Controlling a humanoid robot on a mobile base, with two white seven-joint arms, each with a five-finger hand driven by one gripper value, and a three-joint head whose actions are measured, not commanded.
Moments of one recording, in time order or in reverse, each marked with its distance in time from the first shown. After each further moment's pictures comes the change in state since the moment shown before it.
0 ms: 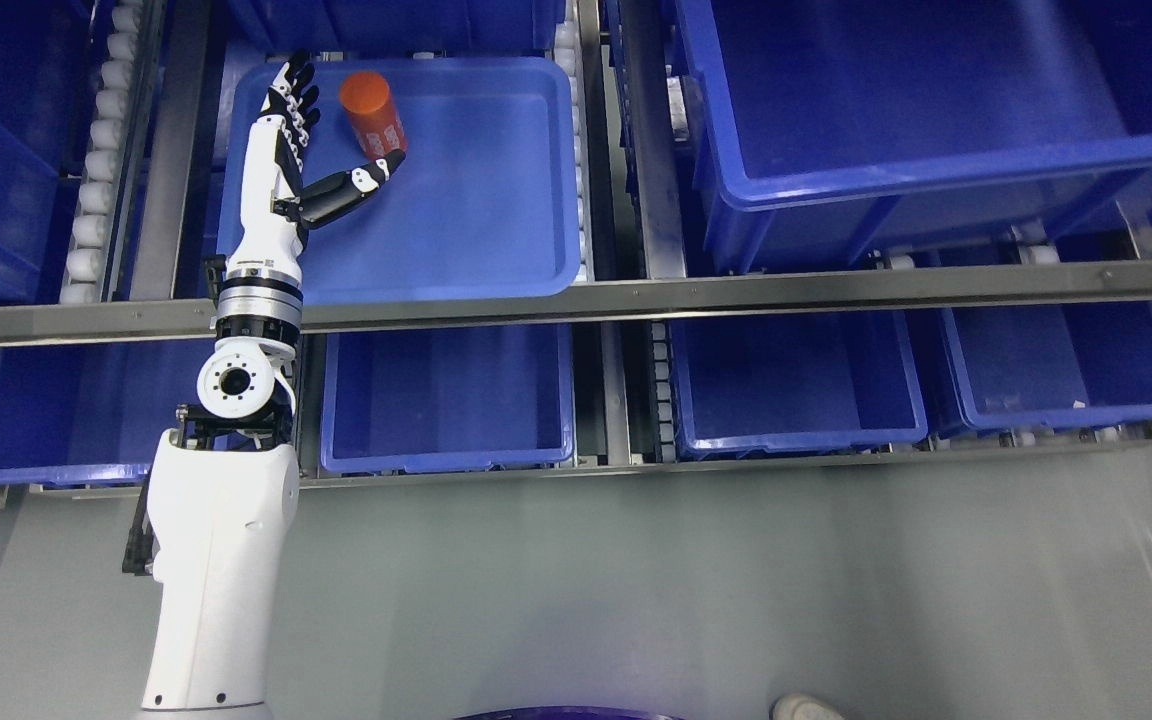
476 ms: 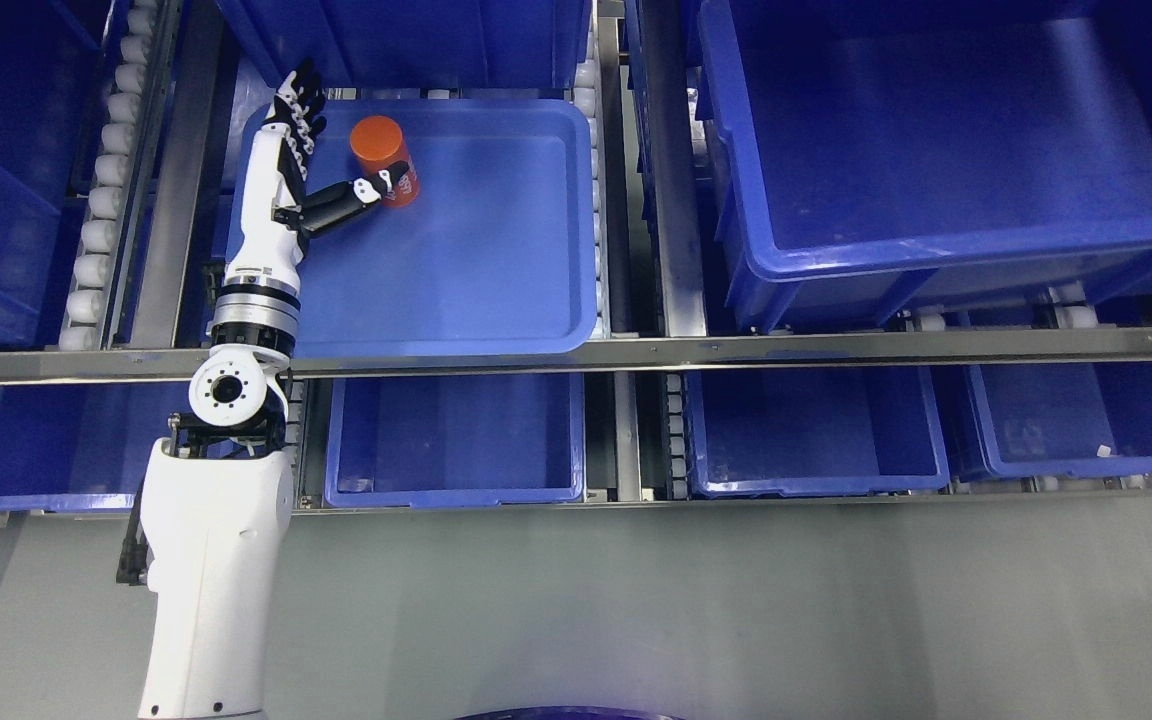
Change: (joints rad) left arm 0.016 0.000 0.006 -0.016 -0.002 0.008 -0.085; right arm 0.000 0.000 0.000 0.000 0.000 0.000 0.000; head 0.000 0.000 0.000
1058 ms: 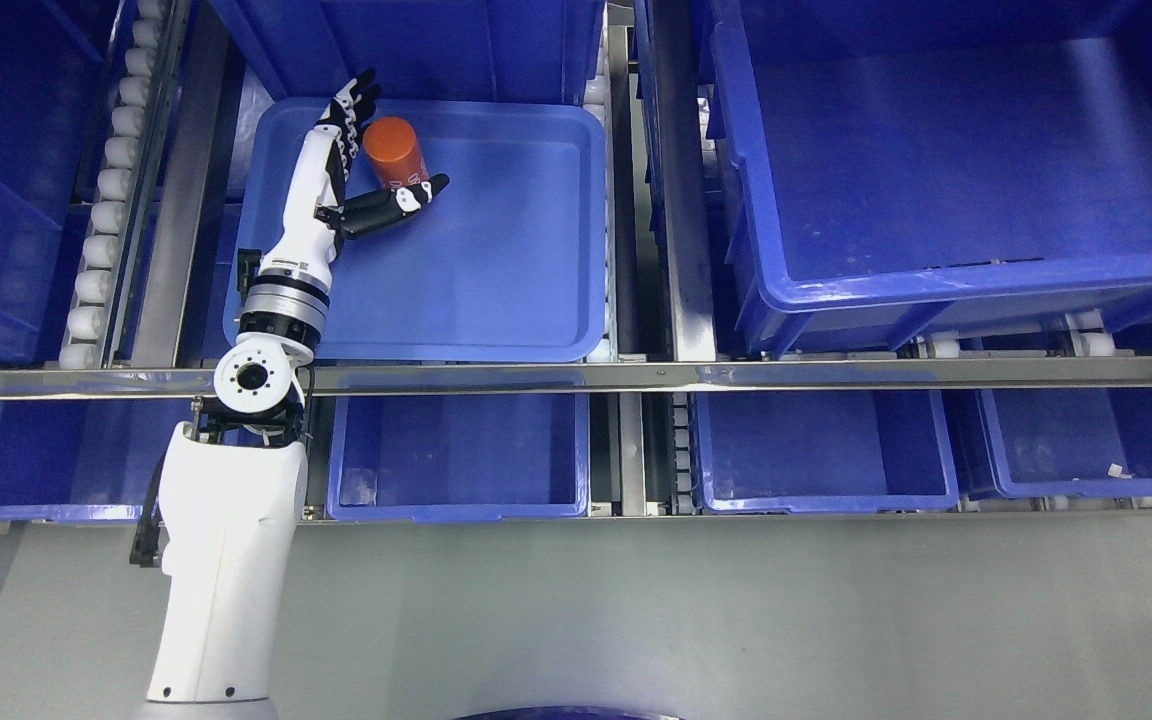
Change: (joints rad) left arm -0.035 0.000 -0.044 0.043 -0.068 0.025 -0.048; right arm 0.000 0.000 0.000 0.000 0.000 0.000 0.000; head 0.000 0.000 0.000
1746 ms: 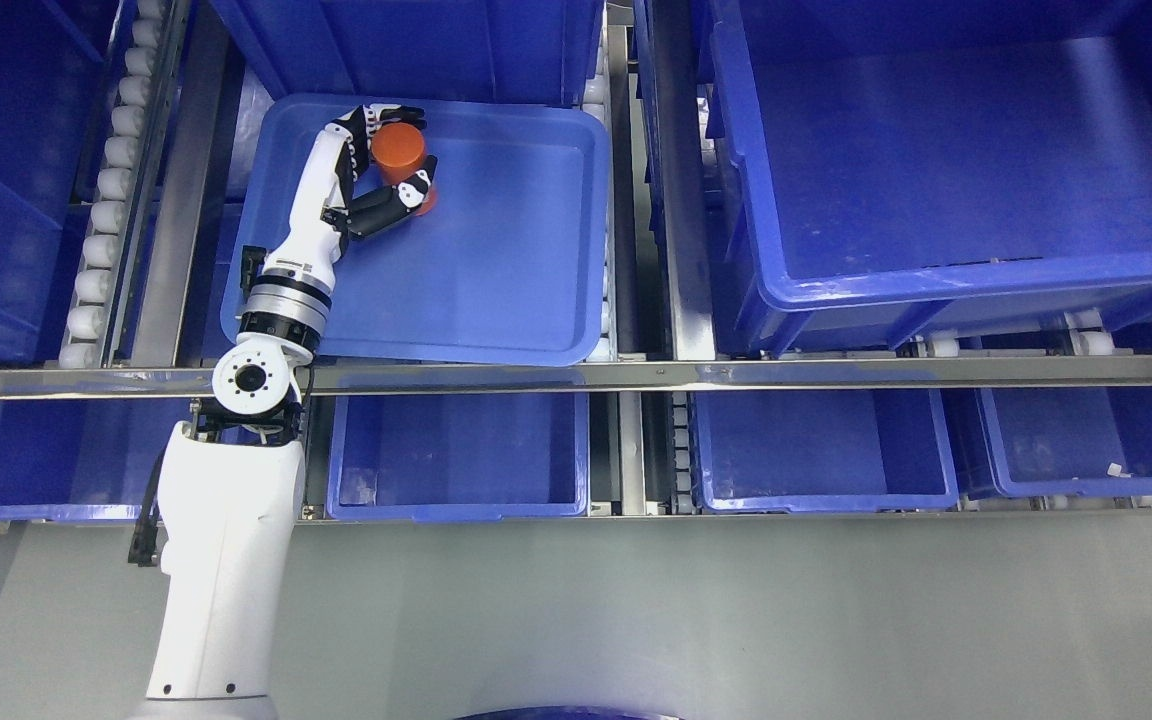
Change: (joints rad) left arm -0.002 0.000 0.024 0.020 -0.017 -0.070 -0.044; right arm 0.000 0.000 0.000 0.000 0.000 0.000 0.000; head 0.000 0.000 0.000
